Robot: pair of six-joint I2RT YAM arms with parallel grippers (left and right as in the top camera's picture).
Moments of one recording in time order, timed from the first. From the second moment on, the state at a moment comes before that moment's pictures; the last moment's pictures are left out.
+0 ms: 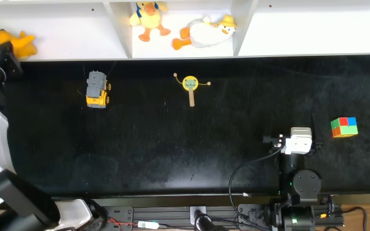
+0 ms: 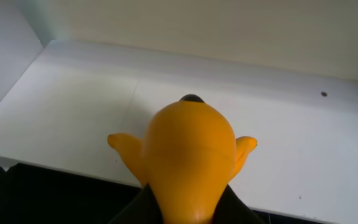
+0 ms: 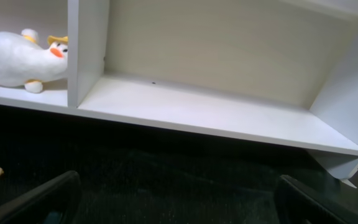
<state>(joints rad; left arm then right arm) 0.57 1.57 1.16 -0.10 0.38 0.13 0.01 0.01 0.02 -0.01 0.11 -0.20</state>
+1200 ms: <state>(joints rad) 0.53 1.66 1.18 -0.02 0.32 0.13 0.01 0.01 0.02 -0.01 0.11 -0.20</state>
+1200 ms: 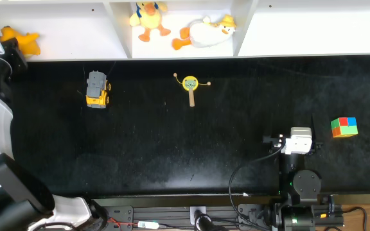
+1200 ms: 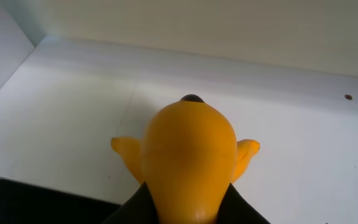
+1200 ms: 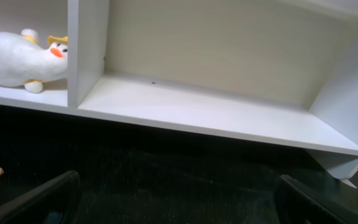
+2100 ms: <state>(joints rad) 0.48 1.71 1.19 0.04 0.30 0.13 0.01 0.01 0.02 -0.01 0.10 -0.20</state>
